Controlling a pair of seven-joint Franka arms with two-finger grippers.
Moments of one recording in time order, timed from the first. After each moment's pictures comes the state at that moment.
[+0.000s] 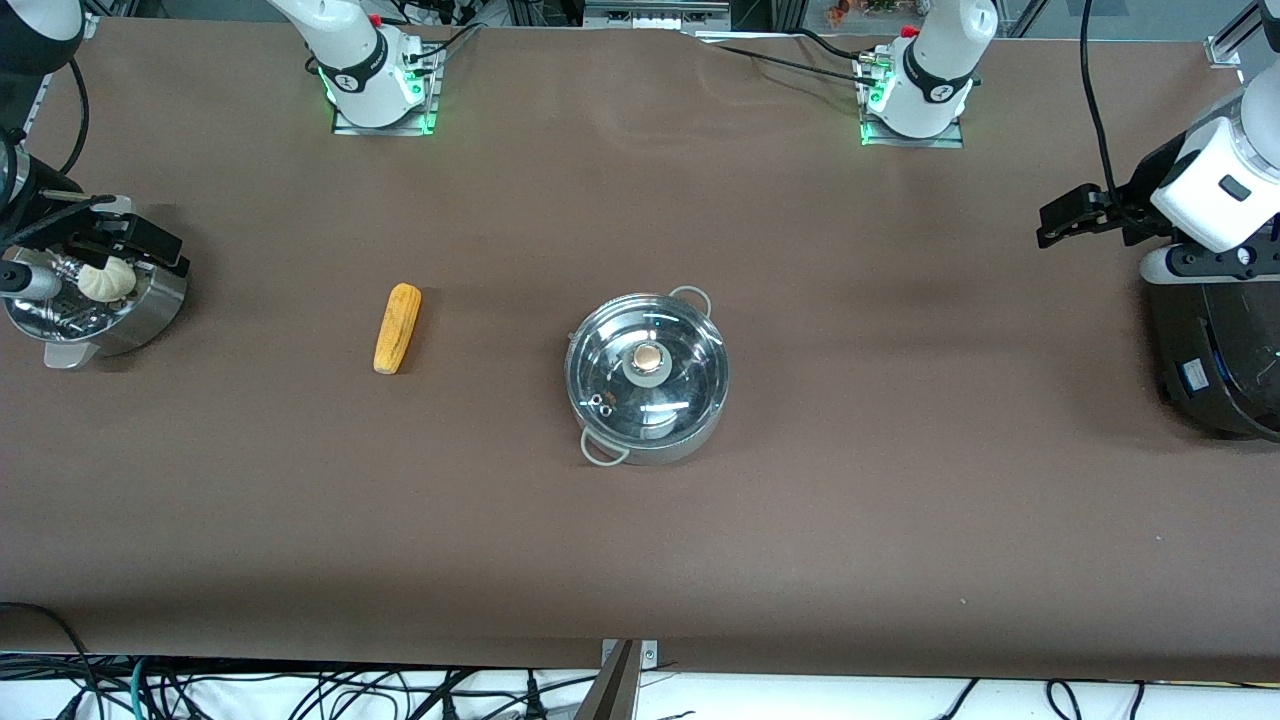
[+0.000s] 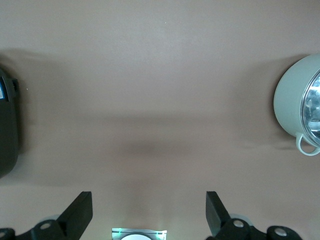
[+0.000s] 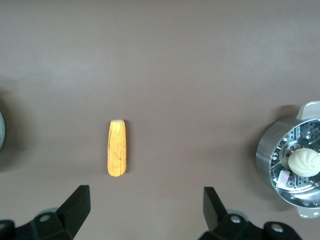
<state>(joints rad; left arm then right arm) -0.05 0.07 -0.03 -1.50 -0.04 1.42 -0.14 0.01 0.02 -0.04 -1.68 0.01 1.66 0.07</state>
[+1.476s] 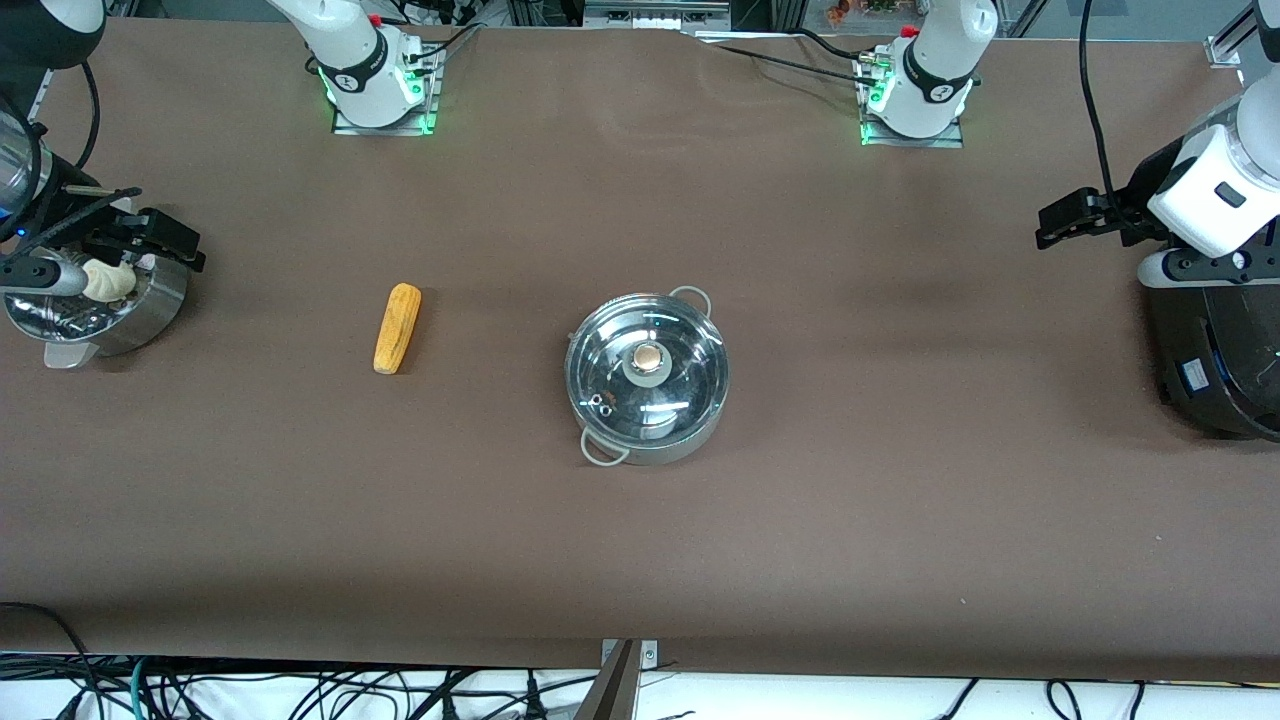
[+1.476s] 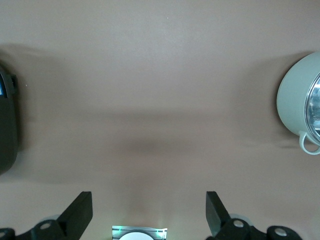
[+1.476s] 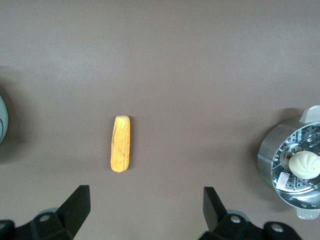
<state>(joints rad) -0.03 0.07 -0.04 -1.52 -0.04 1.43 -0.14 0.03 0.02 -0.02 -1.67 0.00 1.65 0.07</state>
